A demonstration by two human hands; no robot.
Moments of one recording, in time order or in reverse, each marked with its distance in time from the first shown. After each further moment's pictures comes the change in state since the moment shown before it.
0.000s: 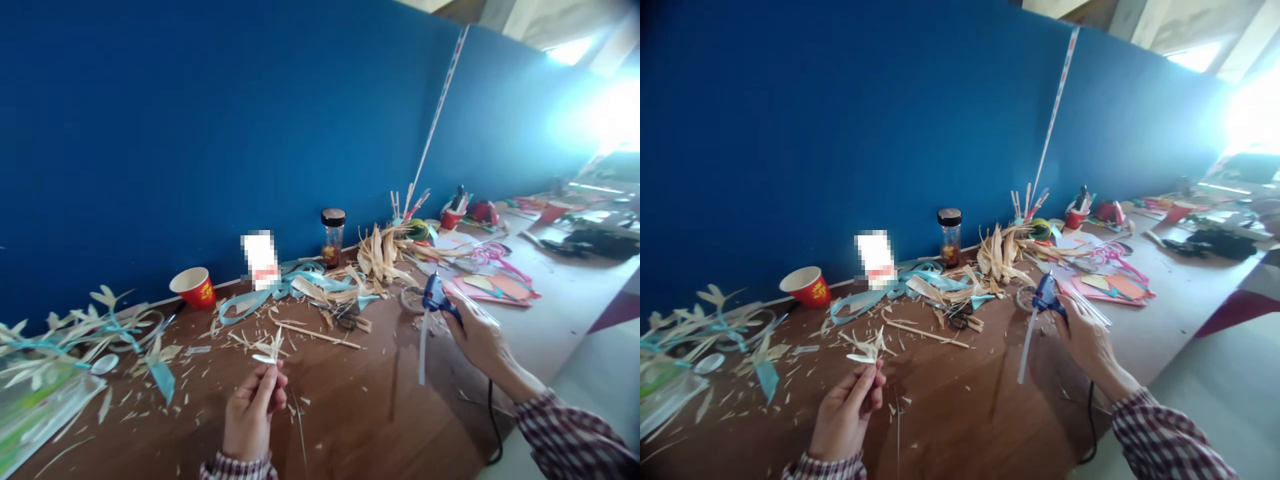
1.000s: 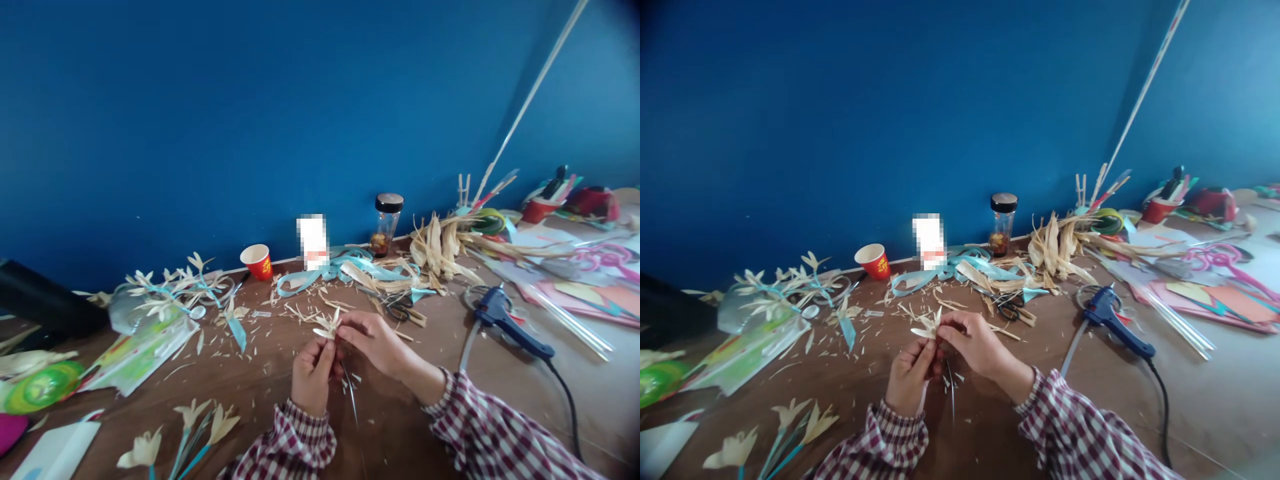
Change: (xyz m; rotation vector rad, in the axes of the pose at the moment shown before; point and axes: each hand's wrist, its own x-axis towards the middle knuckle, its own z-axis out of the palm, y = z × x) left_hand 0.007 -0.006 -0.012 0.158 -0.208 0.054; right_hand 0.018 -0.275 0.007 1.490 -0.778 -0.038
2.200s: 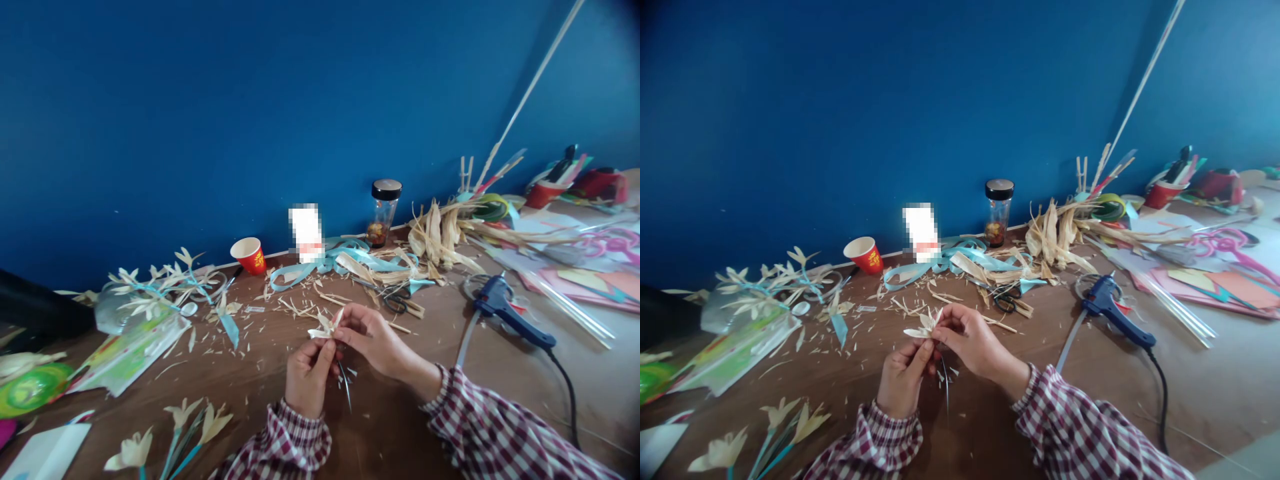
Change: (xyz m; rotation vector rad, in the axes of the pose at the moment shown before) left_hand -0.004 0.002 0.003 0.121 0.016 0.059; right_hand -0.007 0.009 0.001 0.275 0.020 0.083
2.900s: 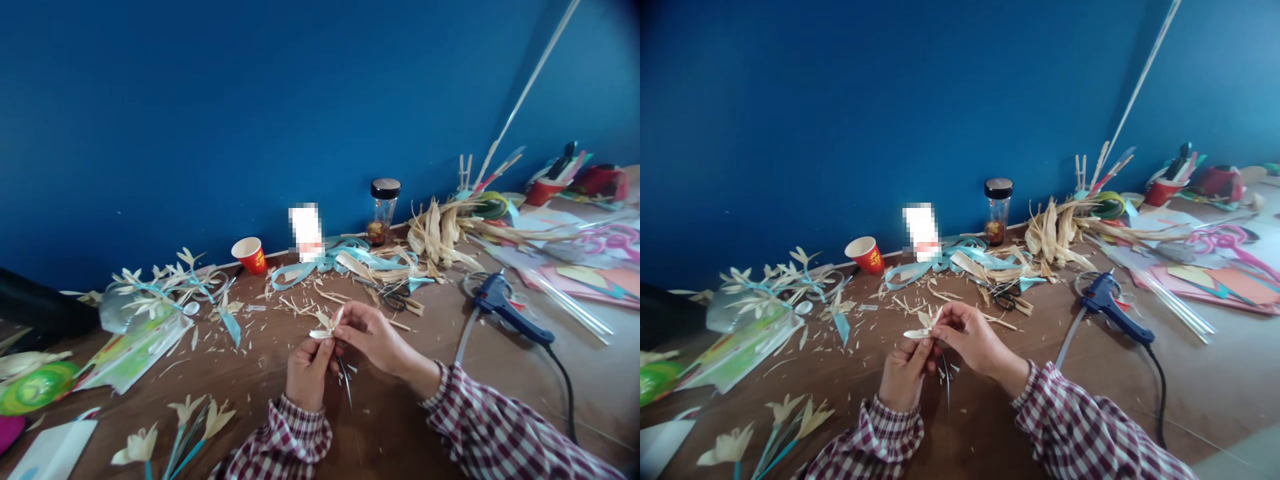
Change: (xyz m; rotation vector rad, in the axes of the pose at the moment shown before) left_hand 0.003 -0.008 -0.003 -0.090 -0.013 -0.030; right_hand -0.002 -0.003 0.003 0.088 -0.024 -0.005
